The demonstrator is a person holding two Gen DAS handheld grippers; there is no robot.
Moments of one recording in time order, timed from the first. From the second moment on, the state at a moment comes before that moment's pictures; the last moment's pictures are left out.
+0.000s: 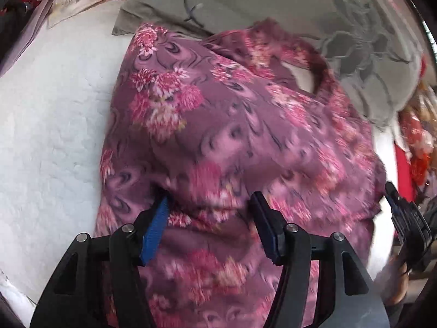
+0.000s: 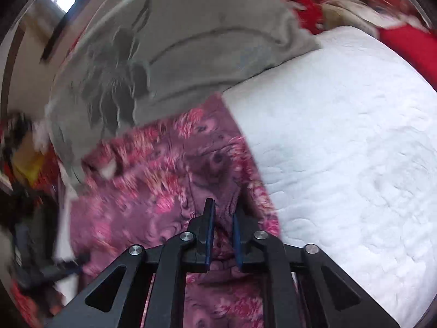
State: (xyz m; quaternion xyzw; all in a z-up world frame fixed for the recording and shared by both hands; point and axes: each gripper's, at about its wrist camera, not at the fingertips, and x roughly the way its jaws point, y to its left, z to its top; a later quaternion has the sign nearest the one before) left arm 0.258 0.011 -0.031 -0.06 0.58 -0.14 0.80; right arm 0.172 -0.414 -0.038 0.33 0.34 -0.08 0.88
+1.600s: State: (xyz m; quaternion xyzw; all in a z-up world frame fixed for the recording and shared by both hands) left arm -0.001 0.160 -0.051 -0.04 0.71 -0.20 0.67; right arm -0.124 -0.384 -0.154 0.41 0.44 0.06 0.80
